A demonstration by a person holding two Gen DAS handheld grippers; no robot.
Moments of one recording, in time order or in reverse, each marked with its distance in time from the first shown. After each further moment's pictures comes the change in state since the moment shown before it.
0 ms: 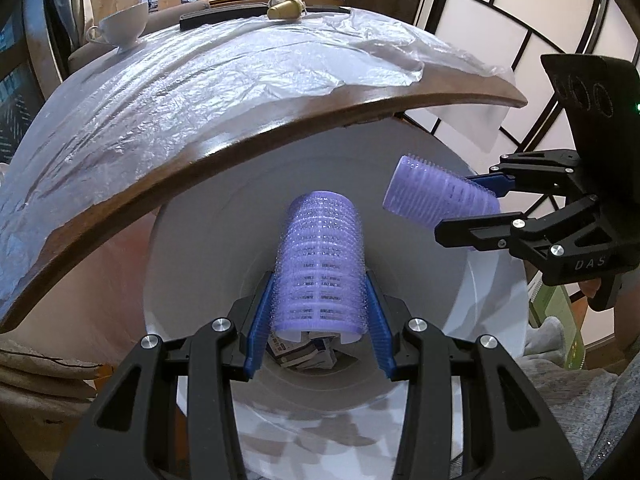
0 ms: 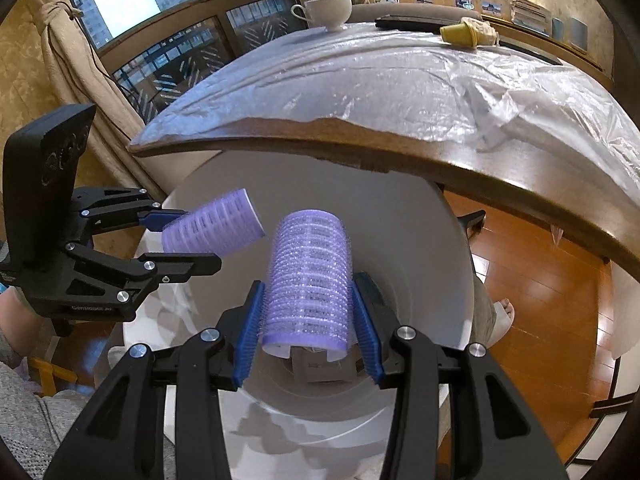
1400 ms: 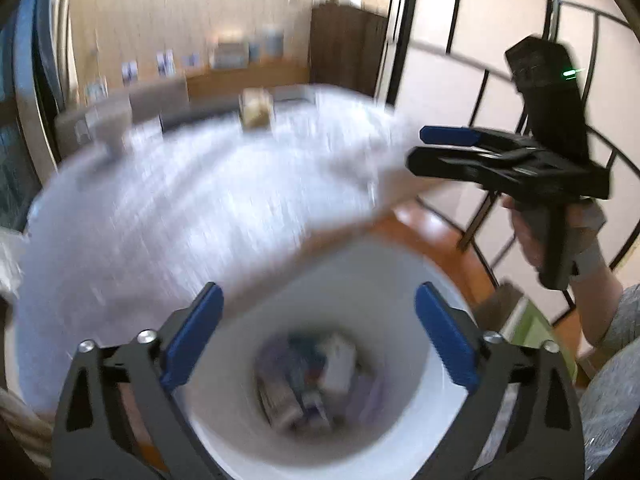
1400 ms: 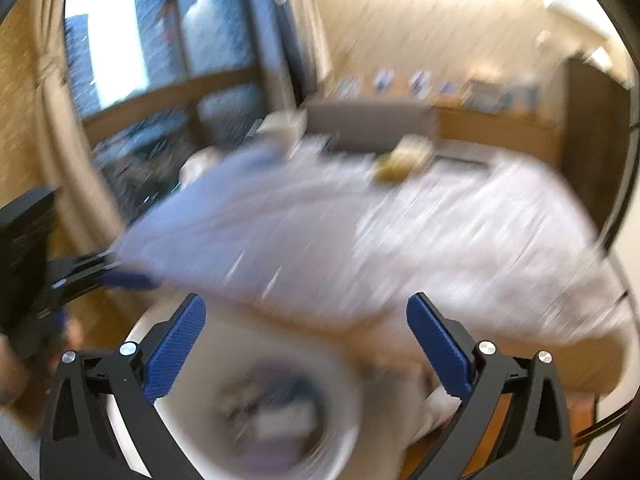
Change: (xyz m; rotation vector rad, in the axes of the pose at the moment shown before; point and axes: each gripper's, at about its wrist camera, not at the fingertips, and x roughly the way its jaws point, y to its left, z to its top) left arm -0.066 -0.011 0.043 0.107 -0.288 -0.054; right arm -0.088 -0.027 0.072 0.005 -0.425 -0.222
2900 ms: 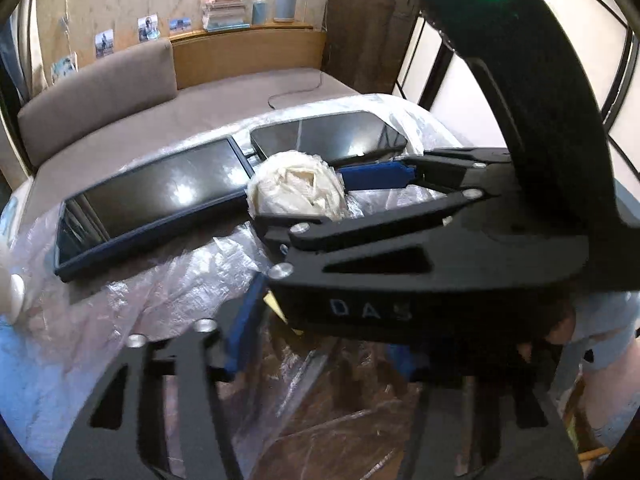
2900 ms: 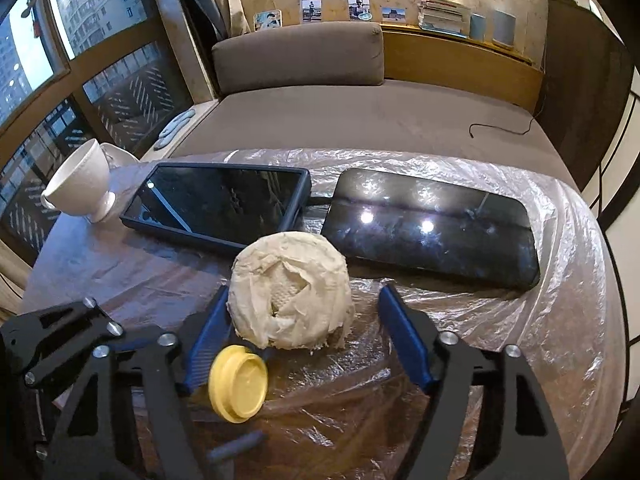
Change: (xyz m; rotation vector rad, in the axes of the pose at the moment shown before) left arm 0.242 0.110 0.186 -0.051 0.195 -0.036; right arm 0.301 -0.122 0.134 0.132 0.362 -0.104
